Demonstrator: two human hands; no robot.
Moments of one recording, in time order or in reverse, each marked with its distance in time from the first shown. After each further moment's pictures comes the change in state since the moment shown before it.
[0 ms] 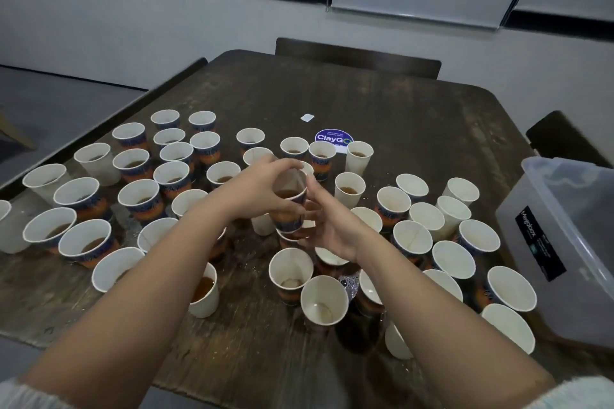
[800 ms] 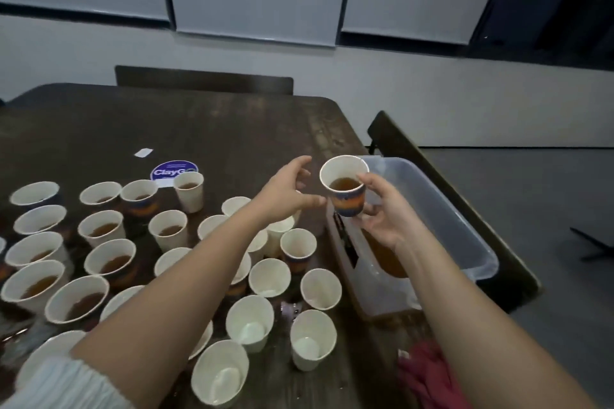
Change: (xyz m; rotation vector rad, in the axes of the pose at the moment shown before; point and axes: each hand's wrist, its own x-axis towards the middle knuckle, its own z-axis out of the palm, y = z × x) left_hand 0.145 0.271 0.165 -0.483 -0.112 0.268; right_hand -0.201 -0.046 -0.290 0.419 0.732 -0.291
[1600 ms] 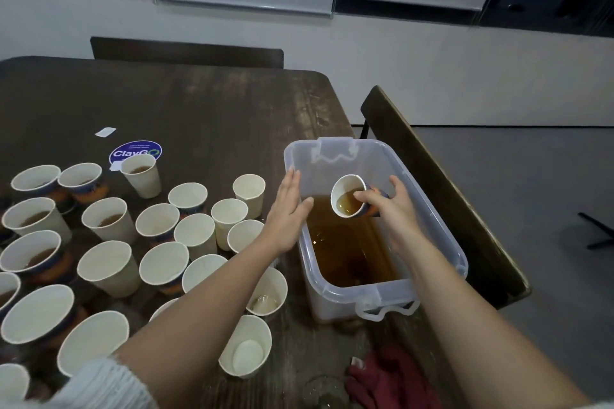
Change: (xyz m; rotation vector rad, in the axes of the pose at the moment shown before) left_hand 0.045 -0.038 0.140 0.011 0.095 -0.041; right_hand 0.084 0.006 -0.129 -0.467 0.193 -0.185
